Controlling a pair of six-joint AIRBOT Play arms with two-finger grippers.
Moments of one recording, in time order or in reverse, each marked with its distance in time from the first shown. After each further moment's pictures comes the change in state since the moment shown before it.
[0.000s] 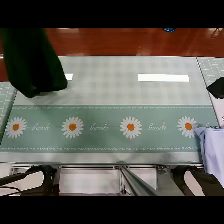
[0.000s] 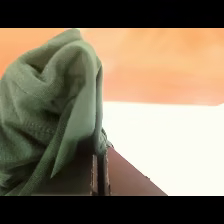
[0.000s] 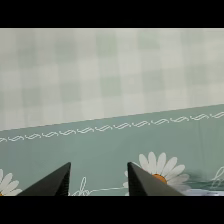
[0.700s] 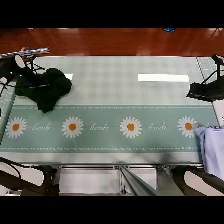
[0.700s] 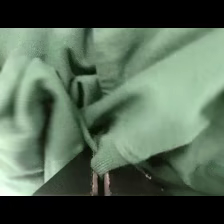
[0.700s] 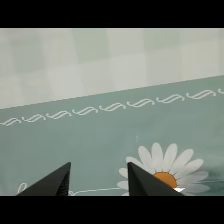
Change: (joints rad) left arm 0.031 -0.411 -0.488 0.539 0.027 -0.028; right arm 0.000 -0.436 0.000 -0.019 -0.051 0.008
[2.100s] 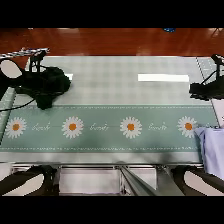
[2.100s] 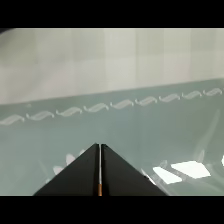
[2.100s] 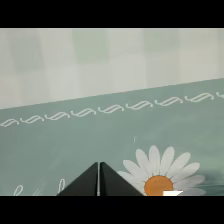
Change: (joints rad) left arm -0.217 0.535 -0.418 -0.259 0.051 0.055; right arm 0.000 -0.010 0.001 -0.008 -0.021 -0.016
